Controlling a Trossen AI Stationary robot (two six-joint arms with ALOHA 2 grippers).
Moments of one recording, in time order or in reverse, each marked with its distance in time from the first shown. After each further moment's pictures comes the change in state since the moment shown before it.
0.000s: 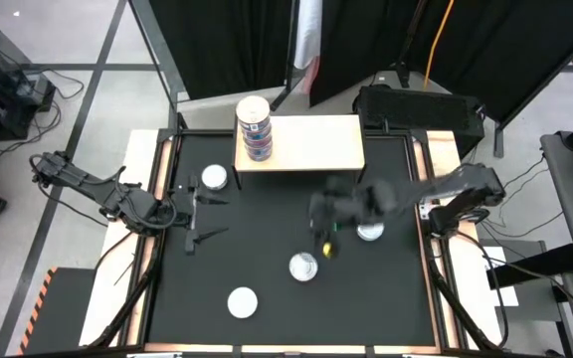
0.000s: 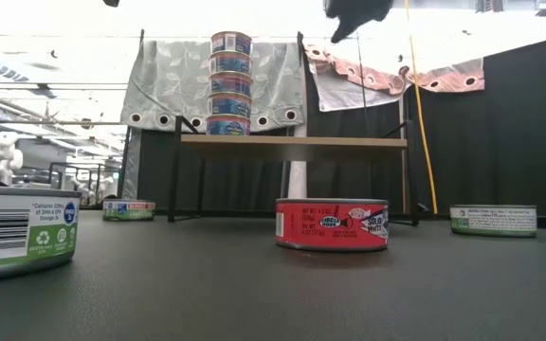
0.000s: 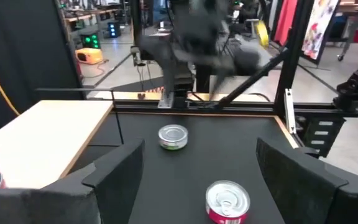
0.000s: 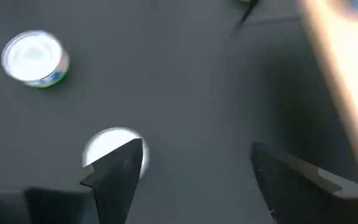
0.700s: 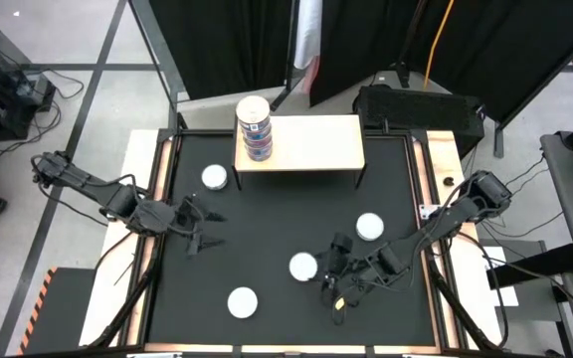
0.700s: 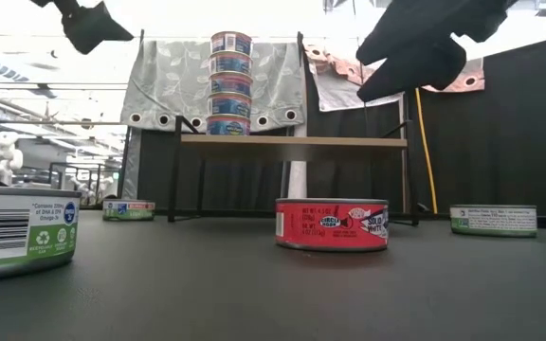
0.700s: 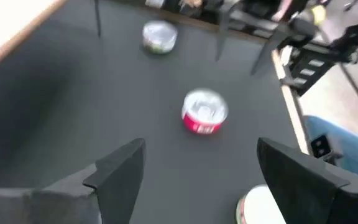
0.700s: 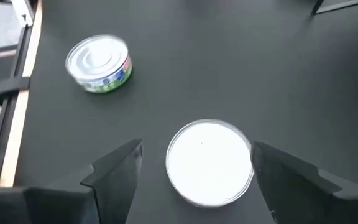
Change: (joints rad) left arm 0.000 0.034 0.000 -0.349 0.131 -0.397; right arm 0.342 -0.001 -0.583 0.779 0.271 0.303
